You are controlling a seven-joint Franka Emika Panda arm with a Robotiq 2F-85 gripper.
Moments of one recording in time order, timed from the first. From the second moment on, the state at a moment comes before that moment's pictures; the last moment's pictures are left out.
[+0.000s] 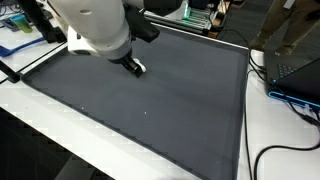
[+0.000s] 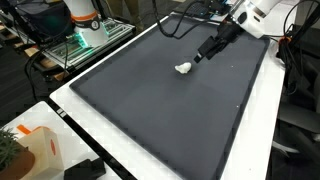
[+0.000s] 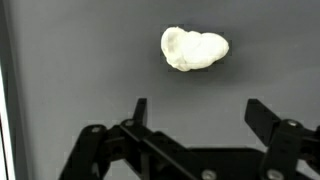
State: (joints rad) arm 0.18 0.90 -0.03 -1.10 -0.20 1.54 0.47
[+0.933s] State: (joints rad) arm 0.17 1.00 -0.04 -0.93 -0.13 1.44 0.41
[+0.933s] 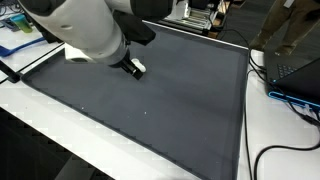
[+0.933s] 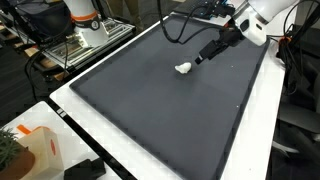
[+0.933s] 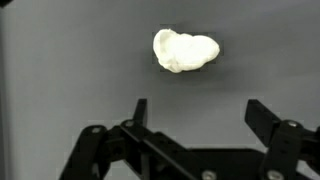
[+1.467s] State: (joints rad) arm 0.16 0.72 0.04 -1.25 -0.08 1.70 0.23
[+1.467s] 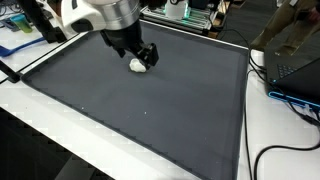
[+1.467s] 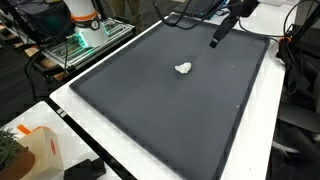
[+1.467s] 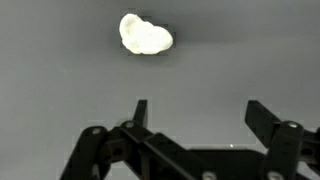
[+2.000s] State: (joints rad) arm 0.18 0.49 0.04 -1.55 -0.05 1.75 0.35
